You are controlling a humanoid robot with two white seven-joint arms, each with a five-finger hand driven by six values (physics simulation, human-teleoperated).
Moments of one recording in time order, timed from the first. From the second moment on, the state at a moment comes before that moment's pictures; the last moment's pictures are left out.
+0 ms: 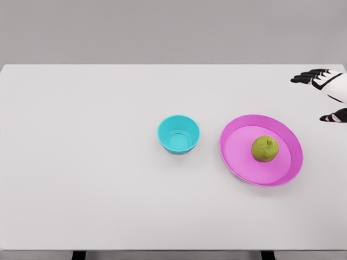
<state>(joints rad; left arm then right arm) 0.04 0.00 -0.25 -0.19 0.20 0.09 -0.12 -0.32 -1.06 0.31 -1.46 0.22 -0.61 0.26</state>
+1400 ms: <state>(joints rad) 0.04 0.00 -0.25 -0.19 0.20 0.09 -0.12 -0.44 -0.92 0.58 -1.44 0.23 -0.61 0.58</state>
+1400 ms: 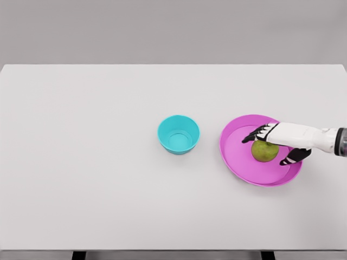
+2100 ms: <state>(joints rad) 0.04 0.00 -0.25 -0.19 0.20 0.09 -0.12 -0.54 -0.91 0.57 -1.45 0.23 -0.61 0.58</state>
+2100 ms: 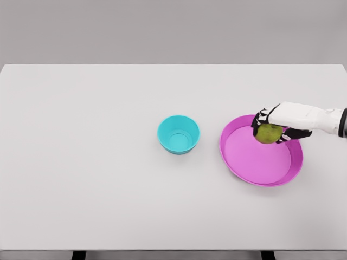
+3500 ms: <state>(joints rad) 0.04 0.00 -0.25 -0.19 0.20 0.09 -0.12 -0.72 -0.48 0.70 -1.37 0.38 -0.61 0.61</state>
